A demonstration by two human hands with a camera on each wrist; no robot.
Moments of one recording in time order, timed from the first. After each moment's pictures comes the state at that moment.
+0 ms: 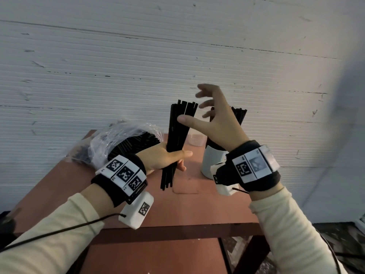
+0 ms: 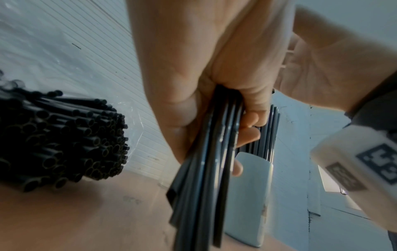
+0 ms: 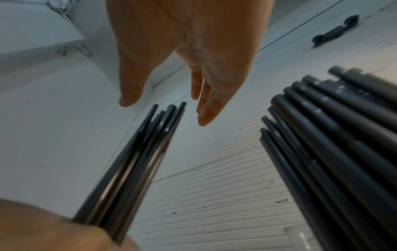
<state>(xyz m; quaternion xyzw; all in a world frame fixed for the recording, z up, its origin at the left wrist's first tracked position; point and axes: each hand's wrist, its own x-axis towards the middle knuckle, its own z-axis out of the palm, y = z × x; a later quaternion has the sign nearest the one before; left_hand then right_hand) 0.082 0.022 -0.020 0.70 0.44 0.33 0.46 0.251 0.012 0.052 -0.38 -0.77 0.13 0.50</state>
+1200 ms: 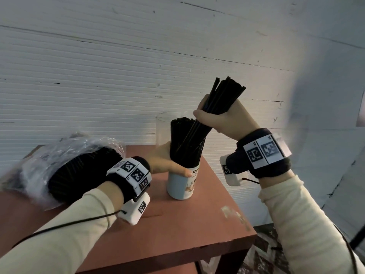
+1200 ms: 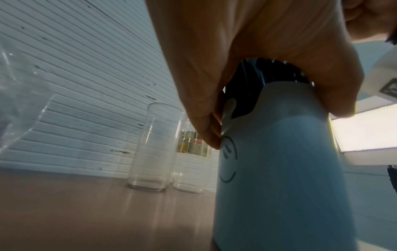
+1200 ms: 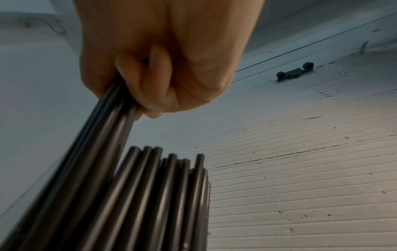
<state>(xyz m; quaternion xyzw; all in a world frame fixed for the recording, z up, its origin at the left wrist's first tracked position) 0.166 0.090 -0.016 0.78 0.37 0.27 0.43 0.343 0.023 0.102 -0.43 -0.78 0.13 0.44</state>
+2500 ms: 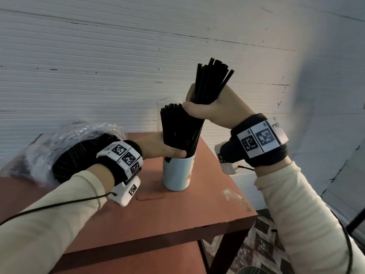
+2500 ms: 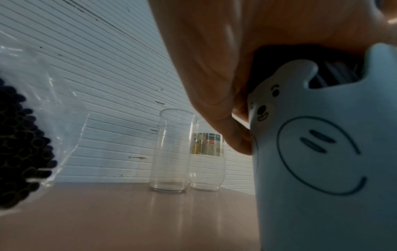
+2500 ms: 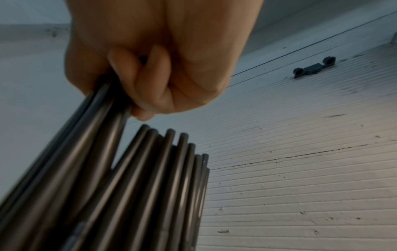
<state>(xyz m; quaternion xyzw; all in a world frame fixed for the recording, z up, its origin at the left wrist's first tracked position) 0.151 0.087 -0.015 0.79 0.34 0.24 0.46 0.328 0.019 0.092 -0.38 -0.82 0.14 0.40</state>
